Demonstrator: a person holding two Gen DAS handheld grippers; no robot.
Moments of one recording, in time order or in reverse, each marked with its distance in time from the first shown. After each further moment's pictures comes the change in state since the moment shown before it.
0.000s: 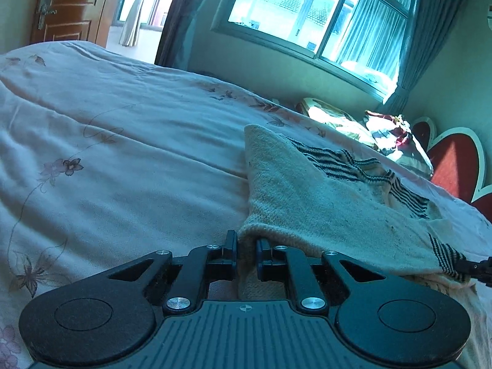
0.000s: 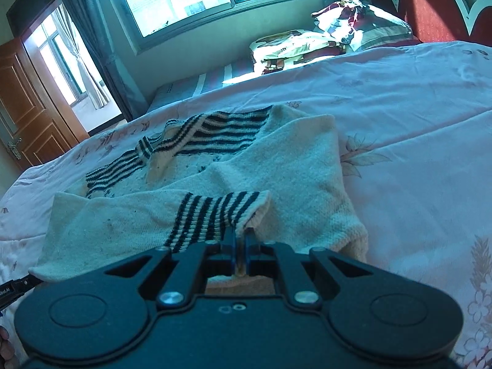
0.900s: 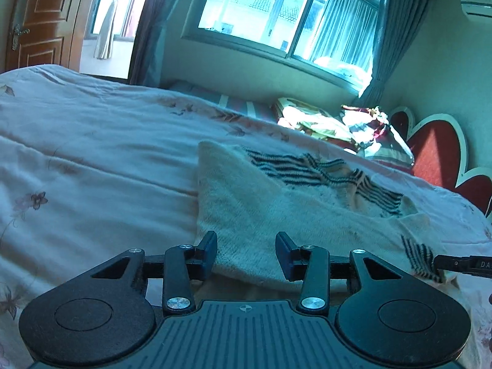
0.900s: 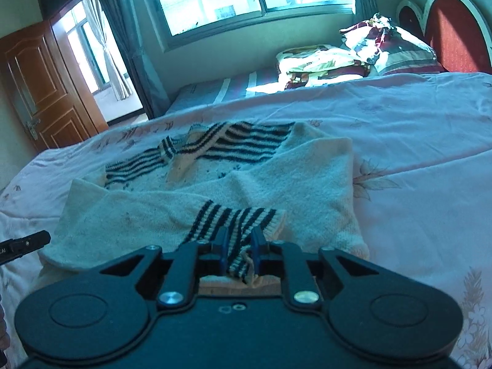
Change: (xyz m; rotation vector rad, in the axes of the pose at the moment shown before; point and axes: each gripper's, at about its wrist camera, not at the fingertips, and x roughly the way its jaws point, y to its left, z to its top) left arm -0.001 -0.028 0.011 0.064 0.000 -0.060; right arm -0.008 0.007 0.001 -0.137 0.009 0.034
